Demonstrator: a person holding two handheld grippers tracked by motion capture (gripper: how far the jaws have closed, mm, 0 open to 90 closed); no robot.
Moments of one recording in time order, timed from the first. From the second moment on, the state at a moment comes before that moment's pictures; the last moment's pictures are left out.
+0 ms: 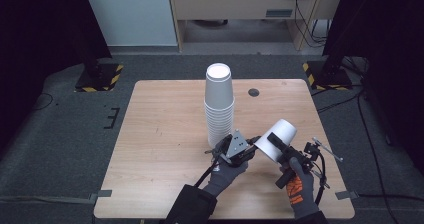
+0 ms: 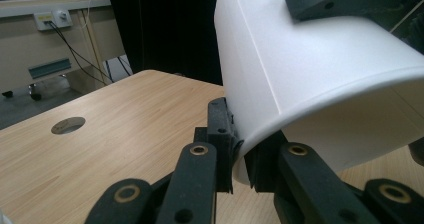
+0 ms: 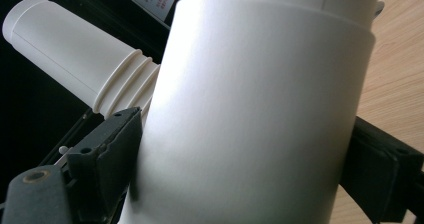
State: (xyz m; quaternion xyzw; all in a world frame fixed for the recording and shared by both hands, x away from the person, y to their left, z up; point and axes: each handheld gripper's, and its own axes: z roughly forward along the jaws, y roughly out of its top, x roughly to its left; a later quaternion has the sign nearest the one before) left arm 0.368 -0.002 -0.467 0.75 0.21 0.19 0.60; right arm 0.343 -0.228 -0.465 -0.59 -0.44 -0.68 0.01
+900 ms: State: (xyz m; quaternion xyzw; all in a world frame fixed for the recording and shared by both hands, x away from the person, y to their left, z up) left arm 0.355 0.023 -0.457 0.76 0.21 0.18 0.59; right arm 0.348 -0.238 -0.463 -0.58 -0.44 -0.68 -0.01
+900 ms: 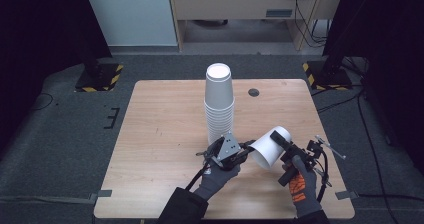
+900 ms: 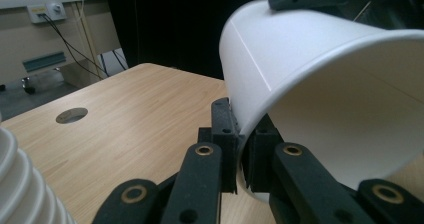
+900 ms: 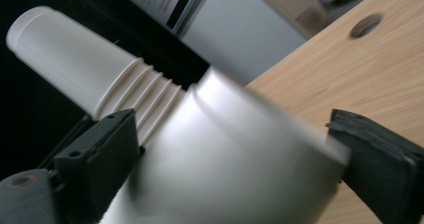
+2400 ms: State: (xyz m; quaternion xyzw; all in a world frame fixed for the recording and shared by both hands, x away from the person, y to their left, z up) left arm 0.329 0.159 -0.442 0.75 0.28 0.16 0.58; right arm 0.355 -0.273 -0.477 -0.59 -0.54 -0.56 -0.21
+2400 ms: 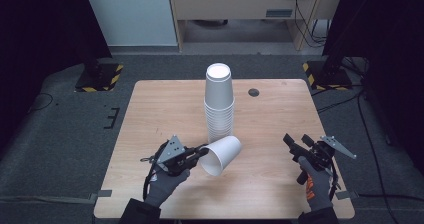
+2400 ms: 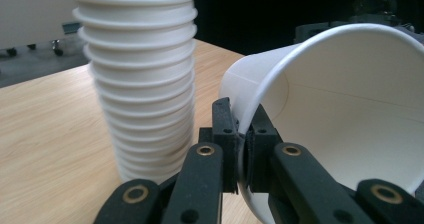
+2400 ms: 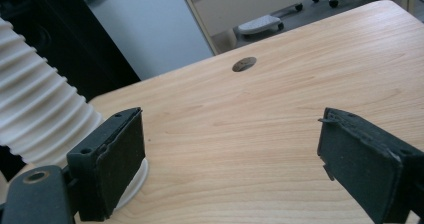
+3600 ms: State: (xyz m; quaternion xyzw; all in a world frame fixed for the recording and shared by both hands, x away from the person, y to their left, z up) left arm 0.326 0.279 -0.435 0.72 0.43 0.22 0.50; right arm 0.360 -0.270 -0.496 -0.54 -0.66 -0.43 -0.28
